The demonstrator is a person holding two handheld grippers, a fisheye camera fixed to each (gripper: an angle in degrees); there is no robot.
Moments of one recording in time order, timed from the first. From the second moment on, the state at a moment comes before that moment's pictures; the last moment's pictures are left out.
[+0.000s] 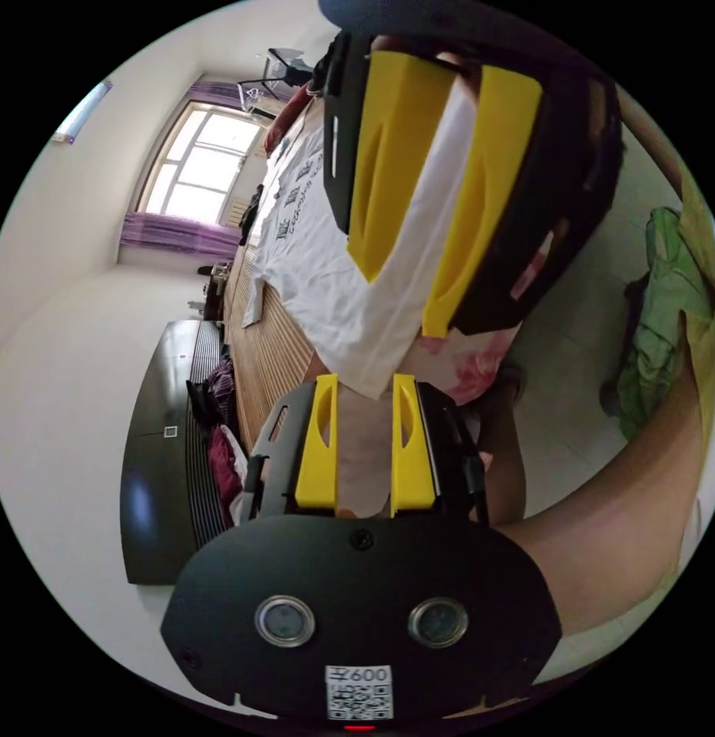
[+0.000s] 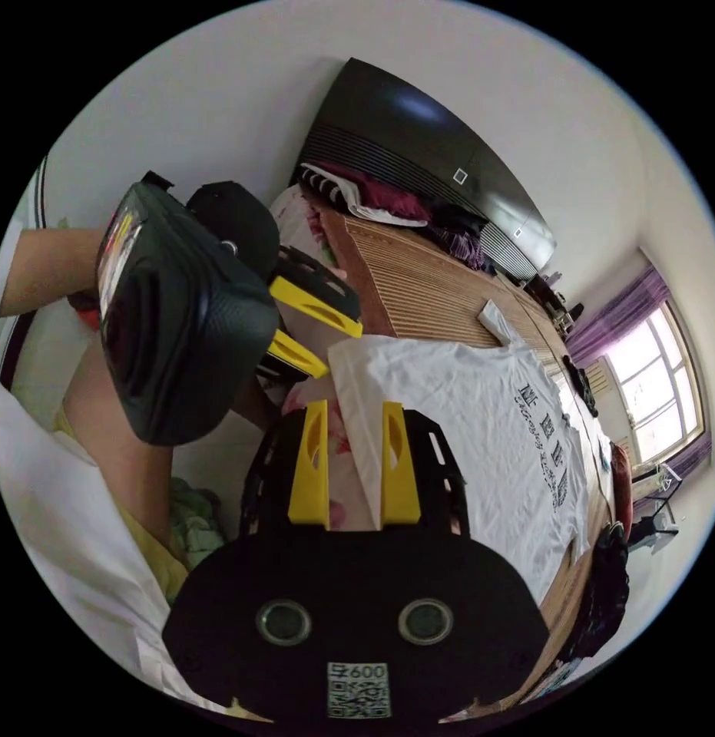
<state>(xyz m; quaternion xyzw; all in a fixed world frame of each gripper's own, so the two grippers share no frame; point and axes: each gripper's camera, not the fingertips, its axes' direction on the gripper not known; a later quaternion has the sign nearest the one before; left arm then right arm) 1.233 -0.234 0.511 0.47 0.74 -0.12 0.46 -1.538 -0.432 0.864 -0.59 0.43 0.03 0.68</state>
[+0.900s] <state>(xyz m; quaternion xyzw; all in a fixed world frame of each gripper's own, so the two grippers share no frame) 1.136 -0.293 0.674 0.39 0.85 -0.18 0.31 -1.507 -0.422 0.822 -0.61 0.45 0.02 0.65</state>
